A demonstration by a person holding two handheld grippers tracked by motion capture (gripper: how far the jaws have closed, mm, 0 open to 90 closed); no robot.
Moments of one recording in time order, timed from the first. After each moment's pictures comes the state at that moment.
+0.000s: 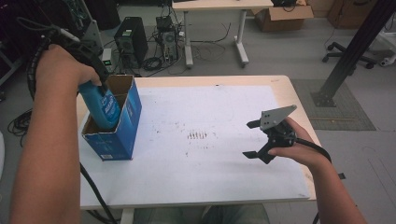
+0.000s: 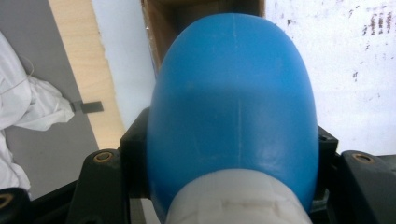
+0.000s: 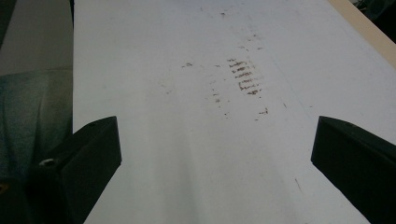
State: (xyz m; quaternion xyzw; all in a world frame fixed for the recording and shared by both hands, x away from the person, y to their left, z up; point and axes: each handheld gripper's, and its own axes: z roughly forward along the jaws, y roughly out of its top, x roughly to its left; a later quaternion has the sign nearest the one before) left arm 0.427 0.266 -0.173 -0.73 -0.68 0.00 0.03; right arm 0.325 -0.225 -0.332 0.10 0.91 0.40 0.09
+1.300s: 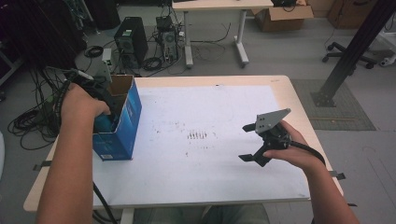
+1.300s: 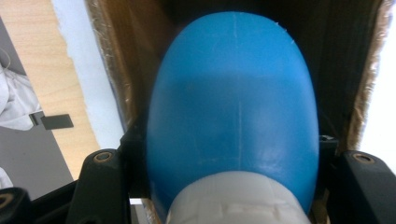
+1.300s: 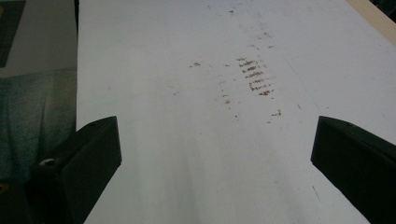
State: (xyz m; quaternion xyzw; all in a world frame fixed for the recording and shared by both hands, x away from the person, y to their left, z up) left arm 0.429 0.278 -0.279 -0.73 -0.69 0.02 0.04; right arm 0.324 -0.216 -0.345 0.10 0.91 0.40 0.08
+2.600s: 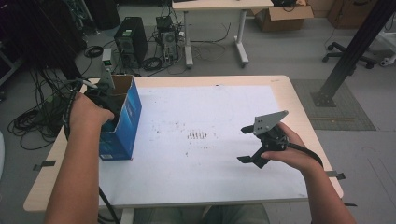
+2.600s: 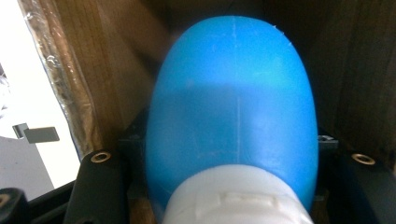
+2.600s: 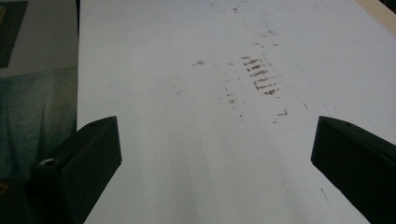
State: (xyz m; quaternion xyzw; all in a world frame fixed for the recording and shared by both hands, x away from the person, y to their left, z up) left arm 0.425 0.276 -0.304 -0.72 -0.69 0.00 0.02; right arm 0.323 -0.213 -0.351 0.10 0.91 0.40 0.07
